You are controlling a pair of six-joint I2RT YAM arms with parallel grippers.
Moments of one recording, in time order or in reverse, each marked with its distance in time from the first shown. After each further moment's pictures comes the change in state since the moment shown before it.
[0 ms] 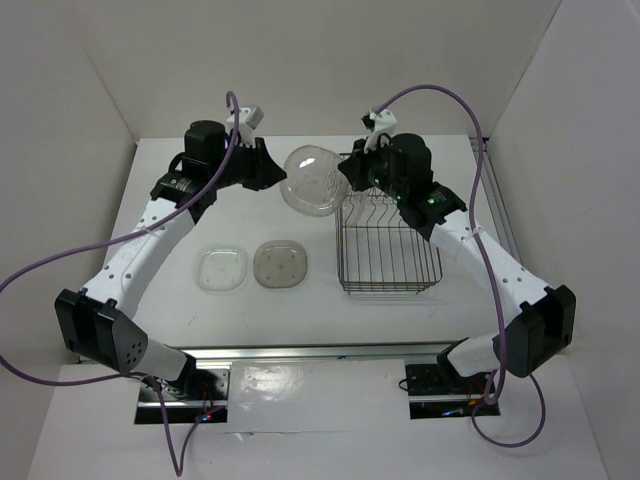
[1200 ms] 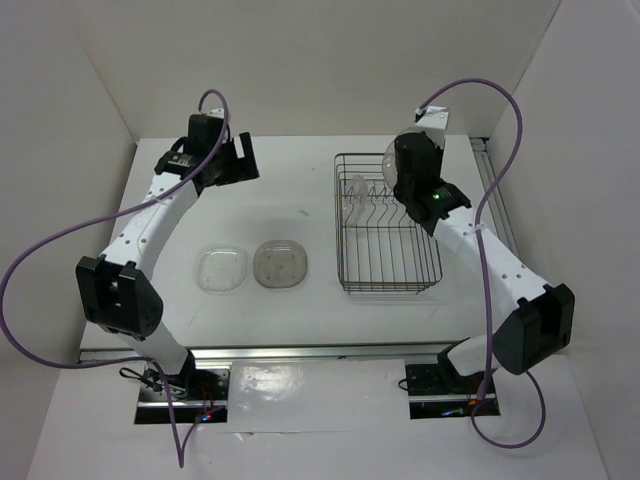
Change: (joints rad) left arm 0.113 0.192 0.143 -0.259 -0.461 -0.080; right arm -0.064 -0.006 -0.005 -0.098 0.975 -0.067
